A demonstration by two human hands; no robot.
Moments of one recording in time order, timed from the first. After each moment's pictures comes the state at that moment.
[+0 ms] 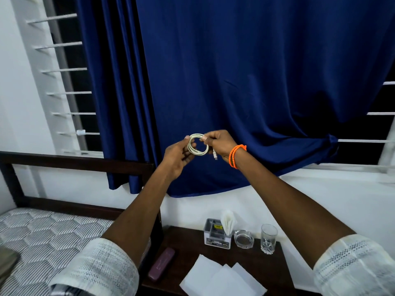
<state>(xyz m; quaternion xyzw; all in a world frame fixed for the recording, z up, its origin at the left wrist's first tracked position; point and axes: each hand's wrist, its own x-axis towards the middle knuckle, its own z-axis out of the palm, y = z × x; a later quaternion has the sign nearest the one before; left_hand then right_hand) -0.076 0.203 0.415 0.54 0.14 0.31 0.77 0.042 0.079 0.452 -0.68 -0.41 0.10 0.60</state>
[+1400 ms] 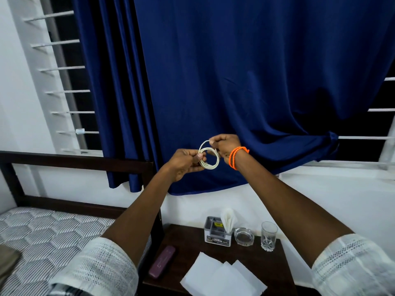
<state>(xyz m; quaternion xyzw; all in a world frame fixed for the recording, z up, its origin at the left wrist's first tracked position) -0.071 0.194 0.399 0.69 0.12 0.20 0.69 0.057 0.076 0.434 -0.67 -0.27 0.13 0.67</state>
